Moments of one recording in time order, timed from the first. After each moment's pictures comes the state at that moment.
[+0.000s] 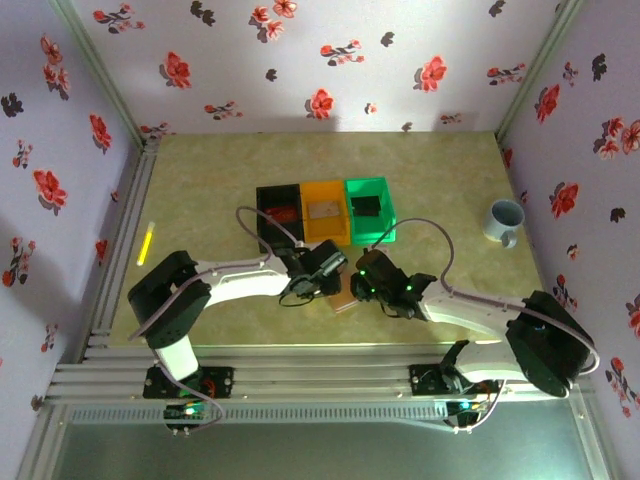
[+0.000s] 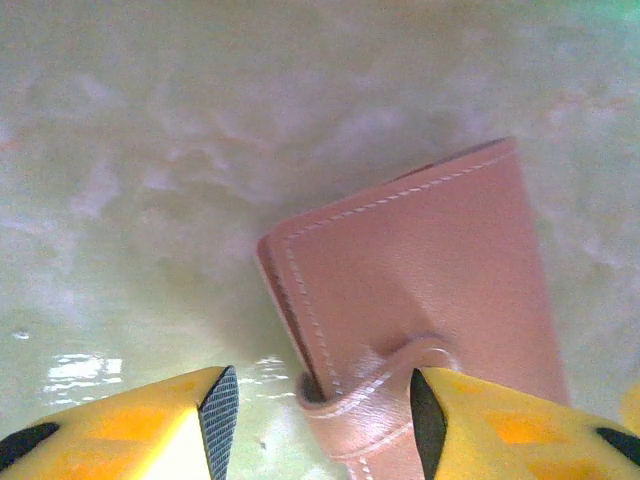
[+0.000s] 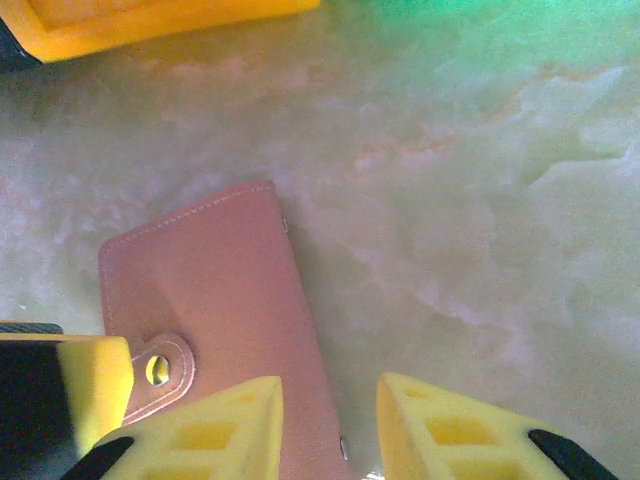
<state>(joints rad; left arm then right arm) -1.05 1.74 1.06 -0.46 -0.13 -1.09 0.86 1.27 0.54 -0.21 0.15 0.74</state>
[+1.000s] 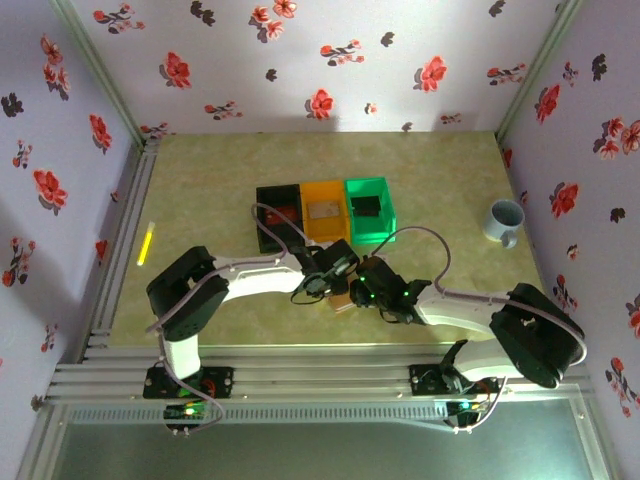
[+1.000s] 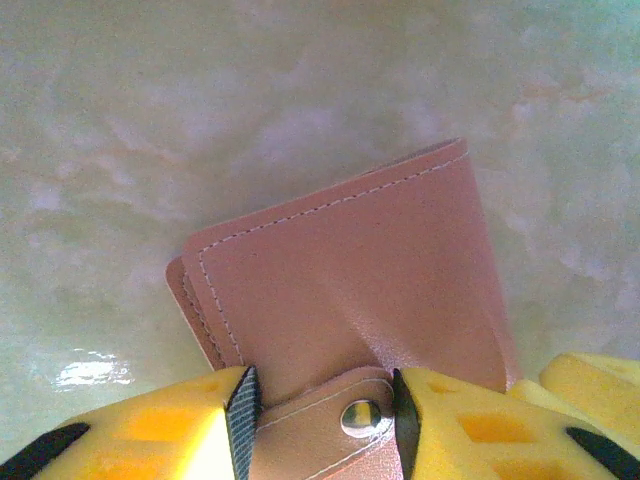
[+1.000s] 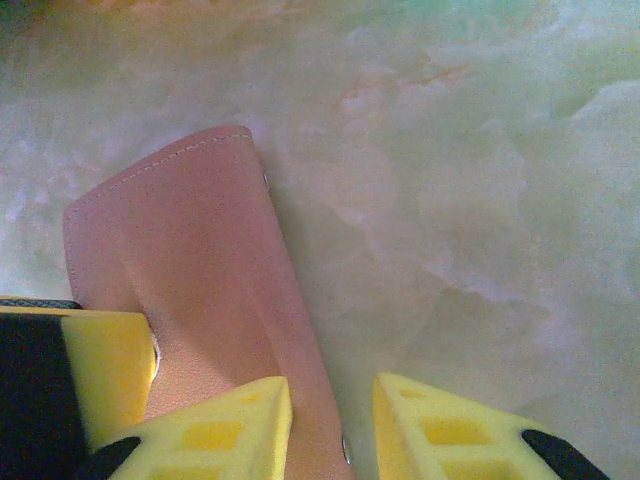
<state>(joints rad) -1.07 1.84 1.16 -0.49 -0.13 -1.09 0.86 1.33 0.47 -0.07 0.11 0.77</state>
